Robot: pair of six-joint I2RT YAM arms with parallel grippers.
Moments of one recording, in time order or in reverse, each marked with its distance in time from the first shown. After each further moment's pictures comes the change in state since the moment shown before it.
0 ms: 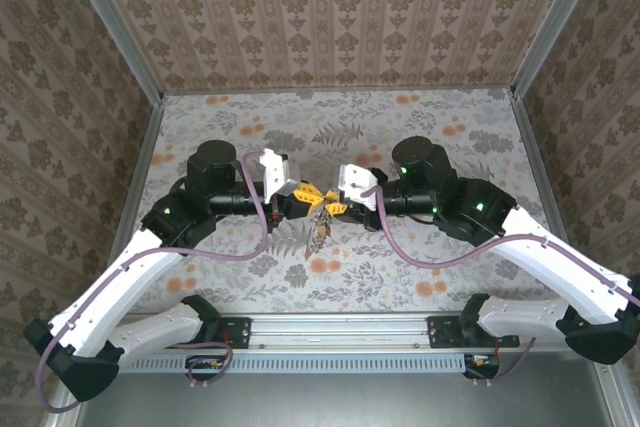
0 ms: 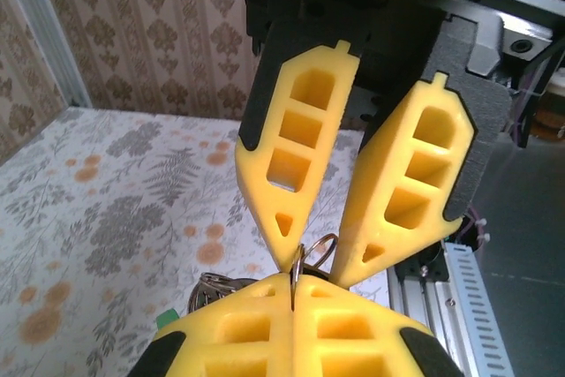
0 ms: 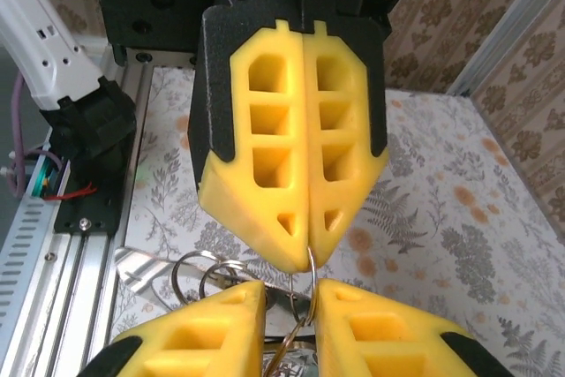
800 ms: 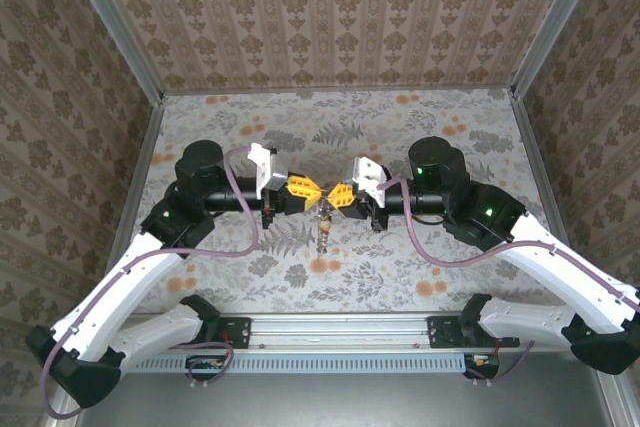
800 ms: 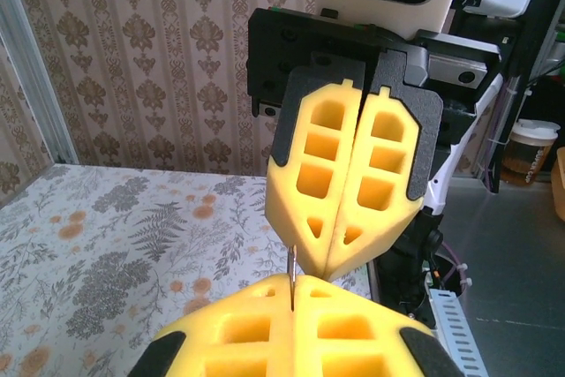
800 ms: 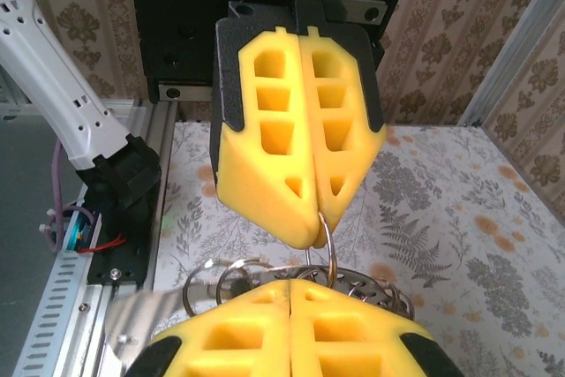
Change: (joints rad) left arm 0.050 -0.025 -0.060 0.196 0.116 -0.108; right arm -0.037 -0.048 -0.057 0.109 -0.098 0.109
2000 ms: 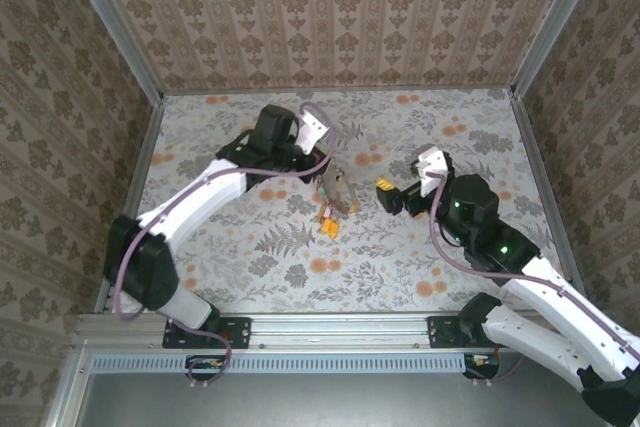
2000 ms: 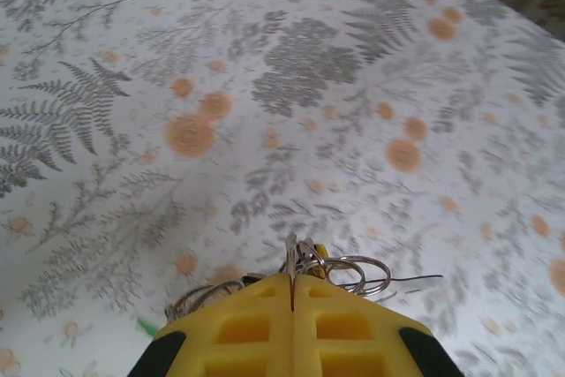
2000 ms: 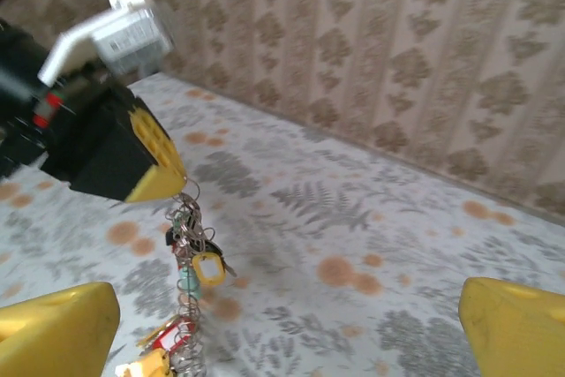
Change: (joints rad) left arm 0.047 0.650 0.285 -0.205 -0.506 -0.027; right arm -0.223 -0.334 -0.492 0.298 0.633 0.292
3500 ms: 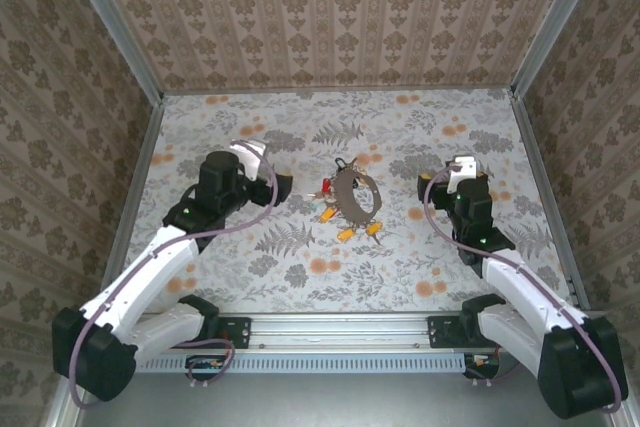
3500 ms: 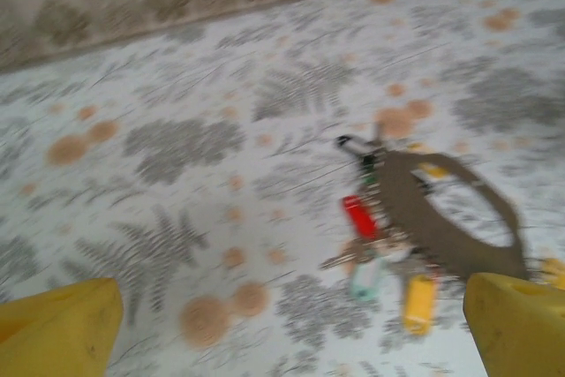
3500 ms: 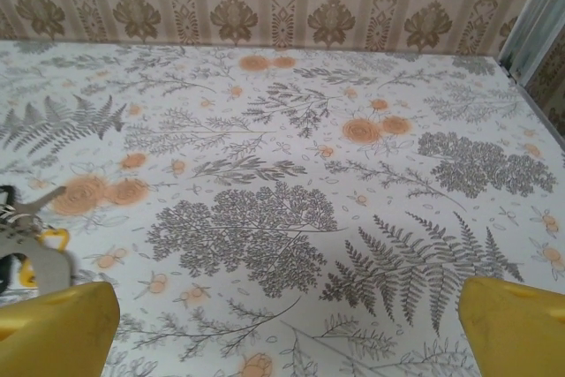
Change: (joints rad) left arm 0.128 -0.560 -0.516 0.149 -0.390 -0.113; right arm -0.413 0.214 -0.381 0.435 0.072 0.068
